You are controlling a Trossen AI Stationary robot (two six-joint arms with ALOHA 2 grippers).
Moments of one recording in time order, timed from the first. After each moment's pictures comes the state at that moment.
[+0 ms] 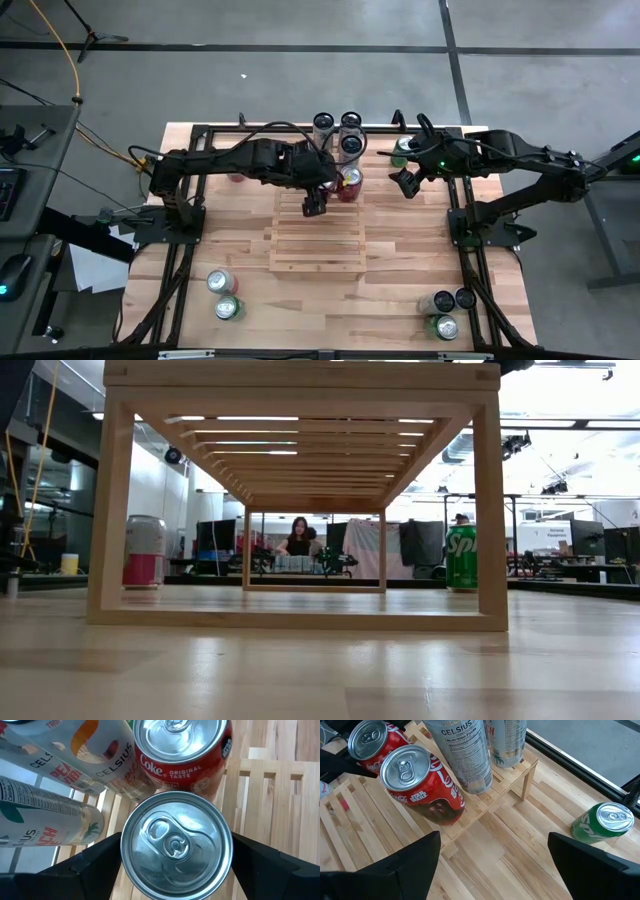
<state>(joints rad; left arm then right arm) -0.01 1.85 2.03 -1.20 -0.33 -0.04 -0.02 1.17 1.49 -1.21 0.32 0.66</state>
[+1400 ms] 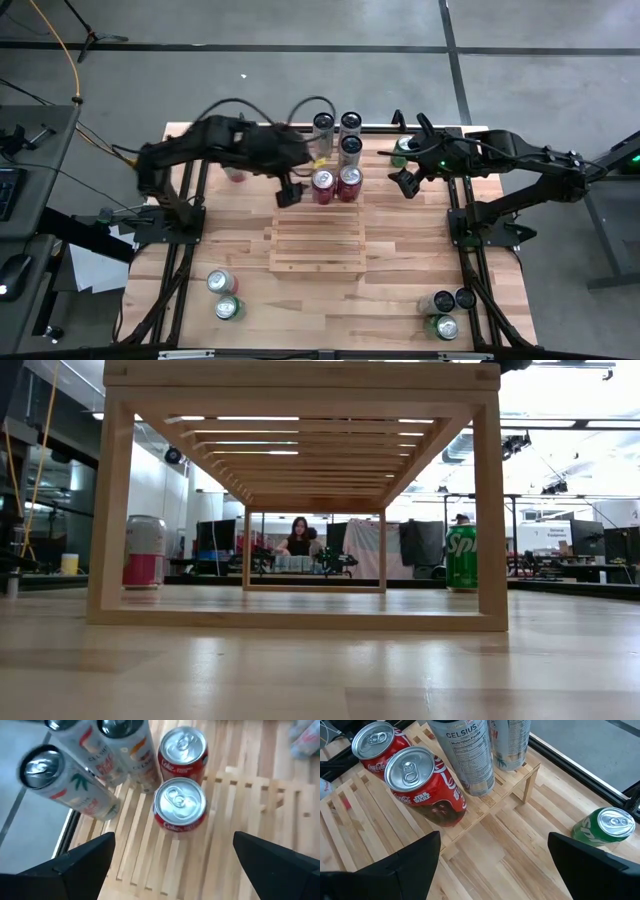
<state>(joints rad) -0.02 1.75 2.27 -1.45 -0.29 -0.14 -0.02 1.17 1.49 -1.20 0.32 0.63</state>
